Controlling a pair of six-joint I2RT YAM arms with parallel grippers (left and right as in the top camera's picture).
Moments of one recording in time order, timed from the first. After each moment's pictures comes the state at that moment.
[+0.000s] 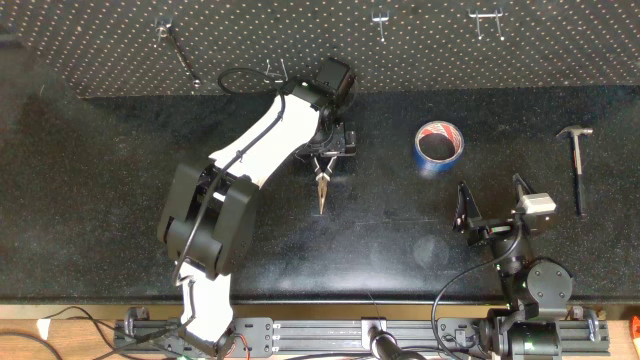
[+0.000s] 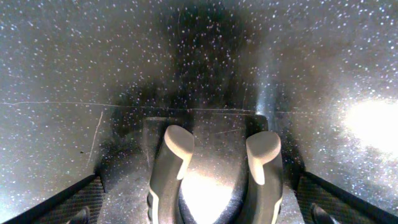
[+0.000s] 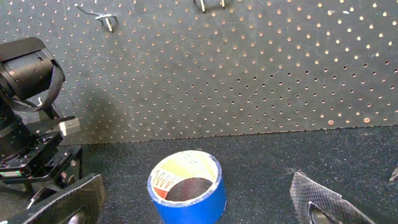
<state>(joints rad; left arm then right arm) -0.48 2.09 1.53 -0.93 -0.01 -0.55 -0.03 0.01 0.01 -0.05 -0.20 0.17</state>
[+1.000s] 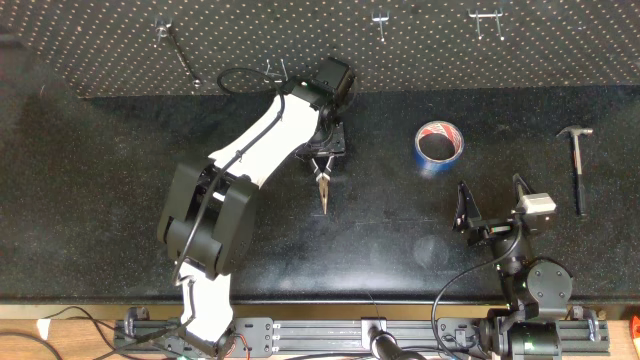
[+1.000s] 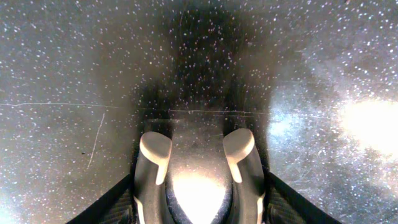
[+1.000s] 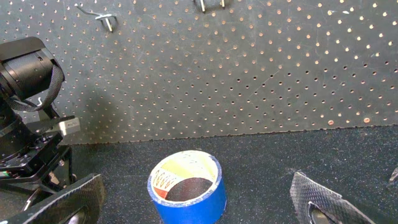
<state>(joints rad) -0.48 2.09 1.53 -0.93 -0.01 -0.55 -0.03 0.01 0.01 -0.05 -0.20 0.17</state>
